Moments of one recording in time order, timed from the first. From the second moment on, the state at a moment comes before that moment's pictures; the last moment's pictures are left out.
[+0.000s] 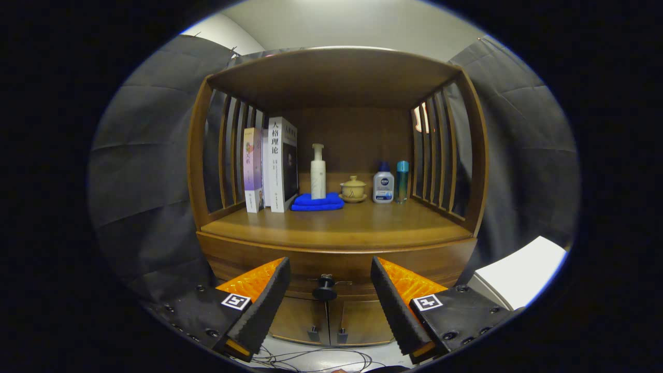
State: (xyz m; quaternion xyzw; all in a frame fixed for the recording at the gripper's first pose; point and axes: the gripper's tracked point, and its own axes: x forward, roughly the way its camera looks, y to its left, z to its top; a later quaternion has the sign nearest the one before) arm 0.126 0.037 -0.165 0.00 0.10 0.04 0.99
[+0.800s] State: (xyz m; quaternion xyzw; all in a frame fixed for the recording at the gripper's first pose) arm 0.195 0.053 -0.276 -0.01 0.16 0.05 0.99
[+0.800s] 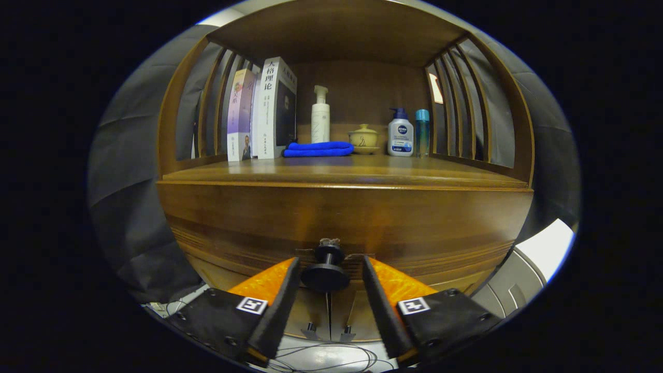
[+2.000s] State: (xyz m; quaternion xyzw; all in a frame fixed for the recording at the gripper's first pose) arm 0.150 0.052 -0.278 -0.03 0.18 0.05 0.98
